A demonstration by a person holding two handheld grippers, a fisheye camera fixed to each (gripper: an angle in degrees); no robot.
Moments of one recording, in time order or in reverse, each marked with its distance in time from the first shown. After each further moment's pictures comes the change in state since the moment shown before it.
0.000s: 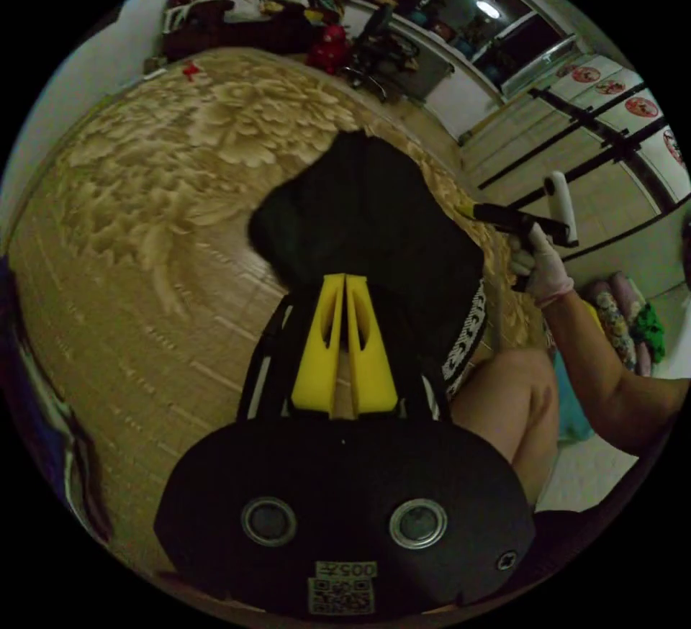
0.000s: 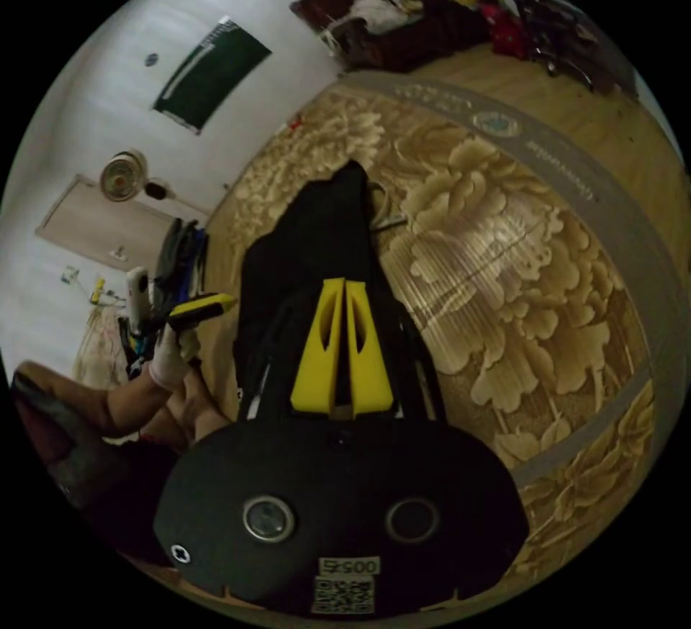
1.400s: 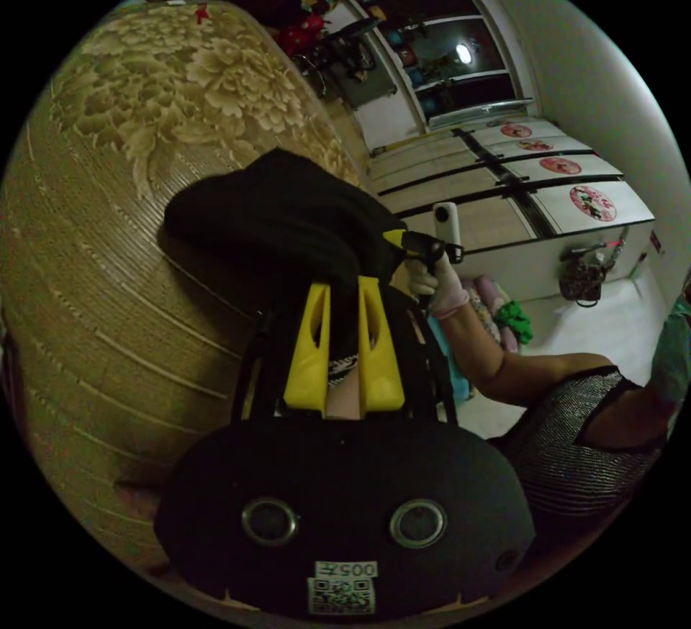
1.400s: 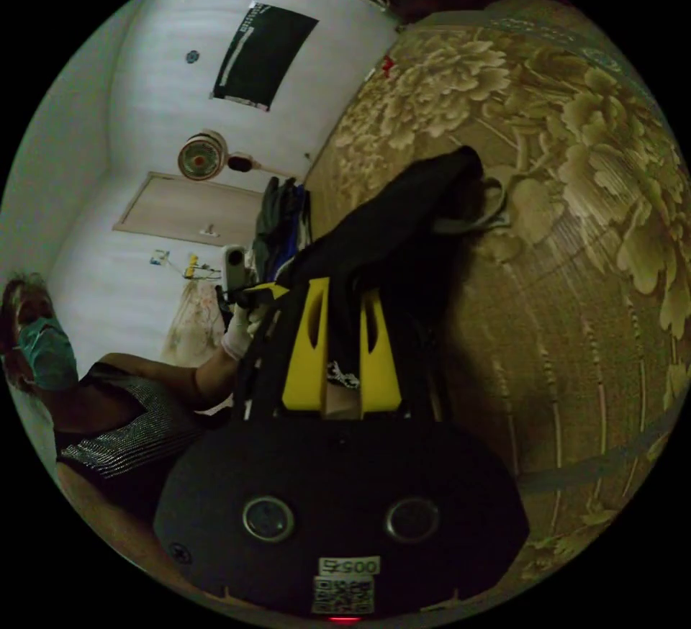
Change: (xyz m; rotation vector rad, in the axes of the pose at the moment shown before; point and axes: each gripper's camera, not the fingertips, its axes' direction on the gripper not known) left arm -0.188 0.247 -0.328 -0.057 0.552 -0.091; right arm -0.135 0.038 0.191 -0.171 -0.416 0.040
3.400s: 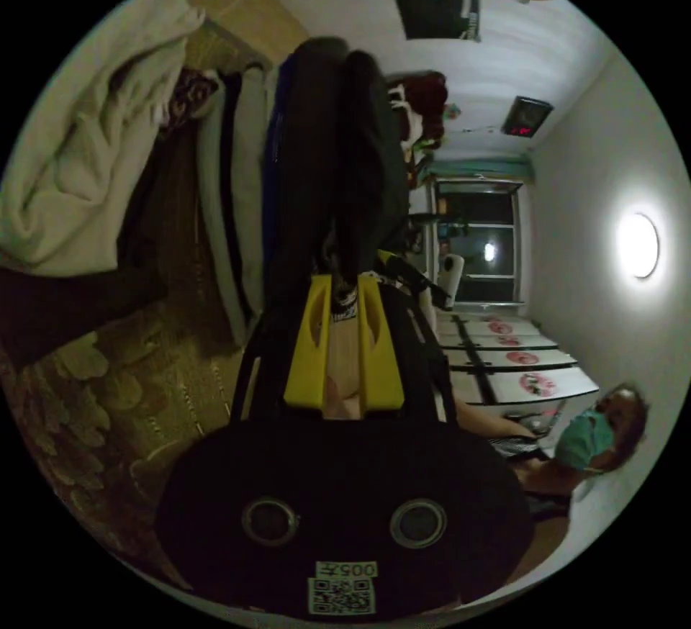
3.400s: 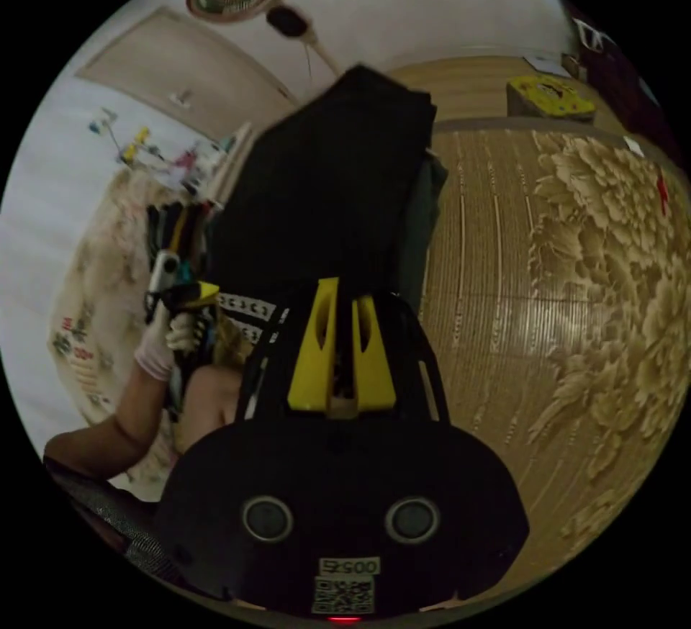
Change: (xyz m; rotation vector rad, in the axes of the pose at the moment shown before) left arm -0.100 0.367 -0.620 0.650 -0.031 -0.454; right arm -0.130 -0.174 0.712 -0.285 0.271 -0.432
